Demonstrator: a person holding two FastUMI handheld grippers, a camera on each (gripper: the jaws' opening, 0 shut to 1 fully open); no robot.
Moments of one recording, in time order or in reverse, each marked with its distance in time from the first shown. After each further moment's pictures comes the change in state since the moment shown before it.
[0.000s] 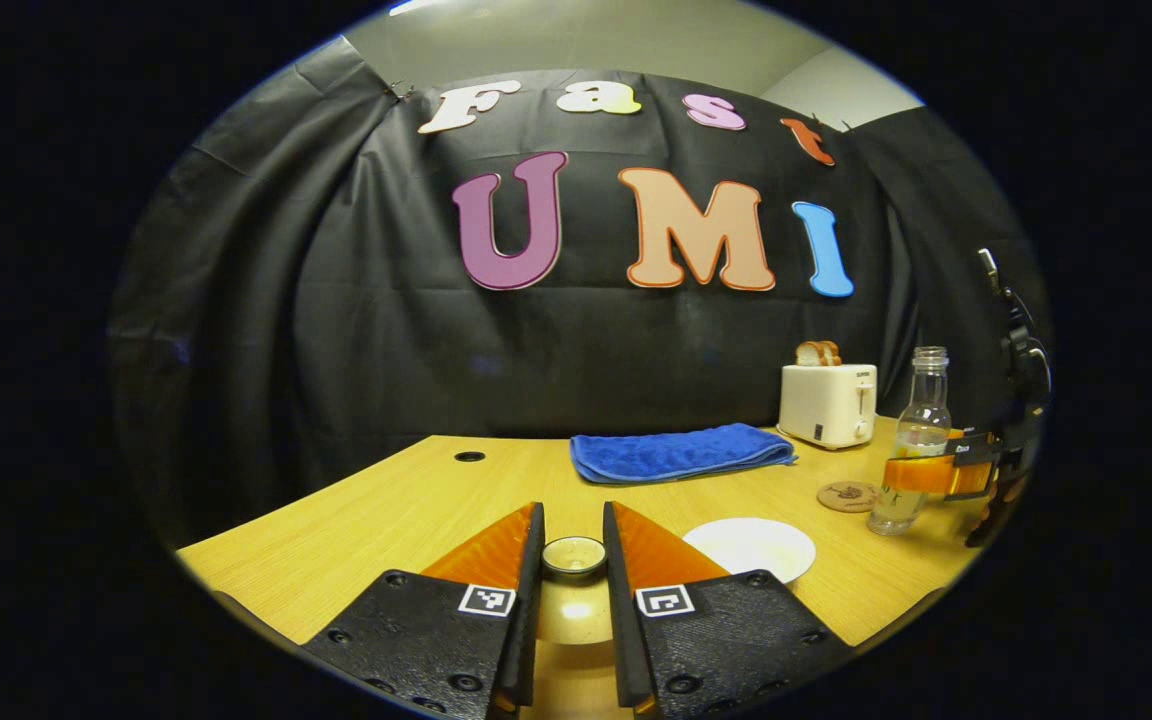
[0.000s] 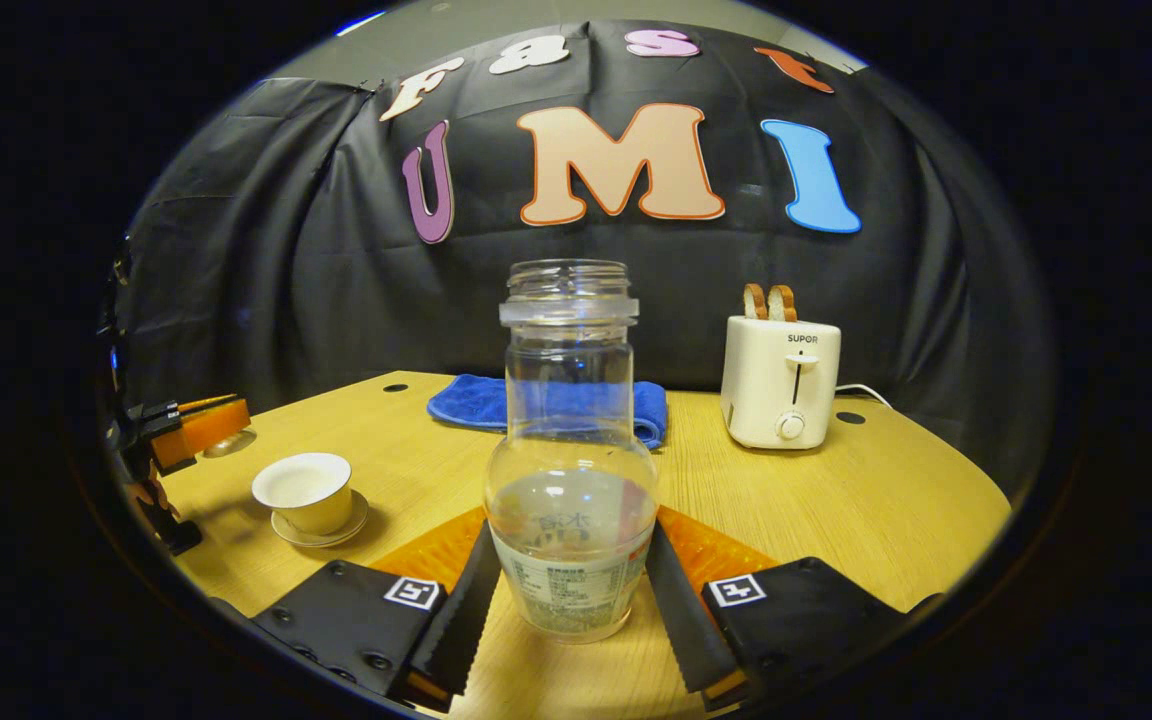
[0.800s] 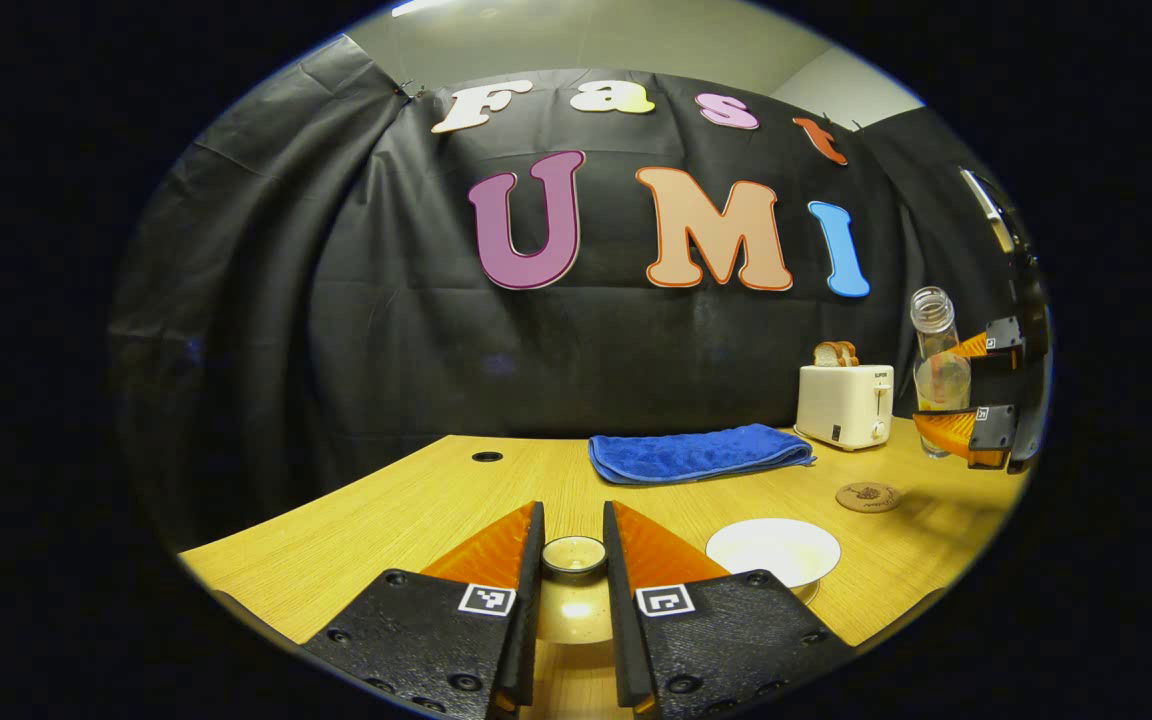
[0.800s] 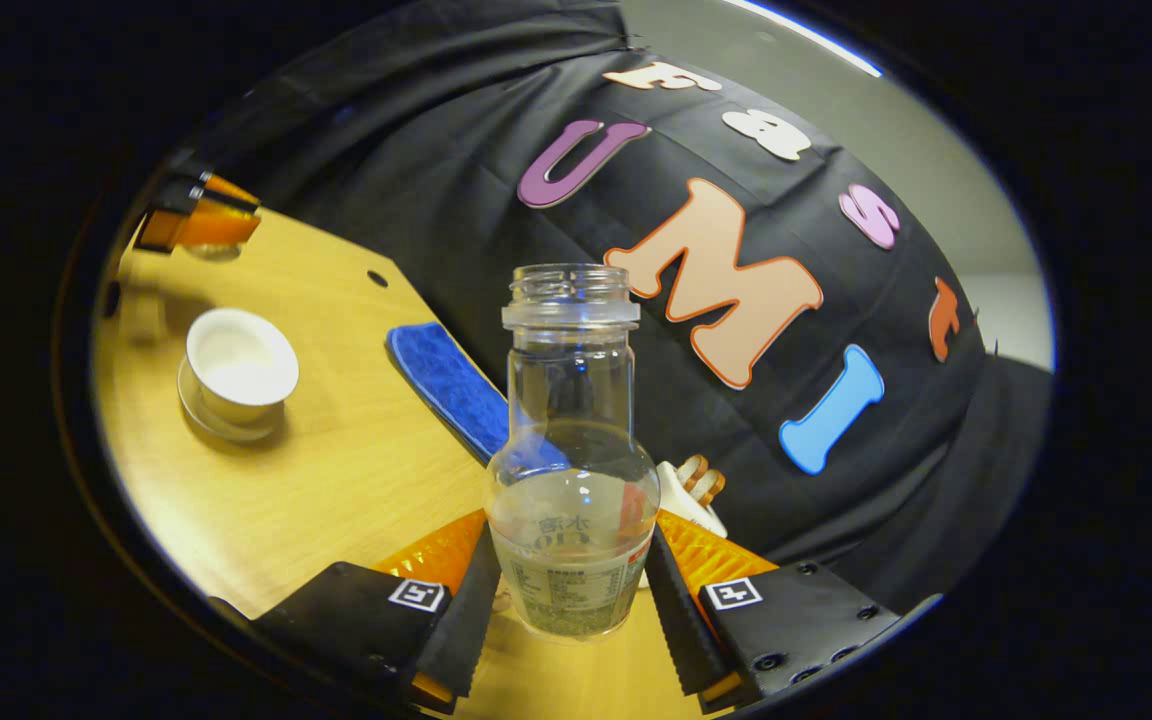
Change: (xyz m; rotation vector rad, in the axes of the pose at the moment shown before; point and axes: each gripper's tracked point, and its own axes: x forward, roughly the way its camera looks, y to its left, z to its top) left arm 0.000 0.008 0.000 -0.002 0.001 0.028; right arm -0.008 0.008 0.080 -0.877 -0.072 -0.214
